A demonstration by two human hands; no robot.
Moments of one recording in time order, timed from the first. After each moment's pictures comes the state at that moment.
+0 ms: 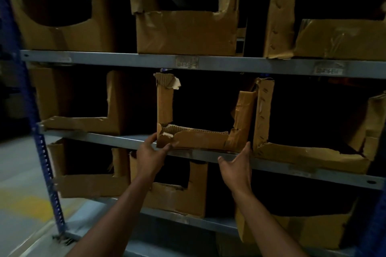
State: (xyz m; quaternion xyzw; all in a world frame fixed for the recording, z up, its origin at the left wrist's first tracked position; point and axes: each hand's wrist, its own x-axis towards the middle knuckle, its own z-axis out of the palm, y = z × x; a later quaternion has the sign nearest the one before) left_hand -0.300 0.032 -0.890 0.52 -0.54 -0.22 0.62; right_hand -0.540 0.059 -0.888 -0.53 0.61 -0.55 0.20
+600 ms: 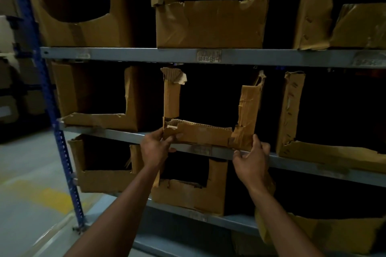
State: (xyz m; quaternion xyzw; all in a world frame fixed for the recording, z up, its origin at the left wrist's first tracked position) left_hand -0.253 0.008 -0.889 0.49 -0.54 -0.23 0.65; right_hand -0.517 0.032 -0.894 -0.55 0.62 -0.56 0.11
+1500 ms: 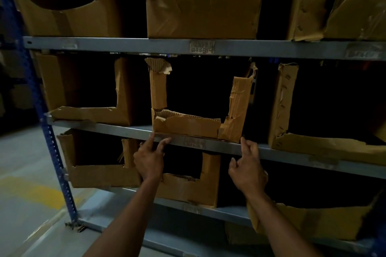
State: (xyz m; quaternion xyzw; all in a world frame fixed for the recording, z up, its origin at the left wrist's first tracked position) left_hand -0.262 -0.006 -0.955 0.56 -0.47 -0.12 0.67; right_hand -0.538 0.033 -0.943 -0.63 0.65 -0.43 -0.01
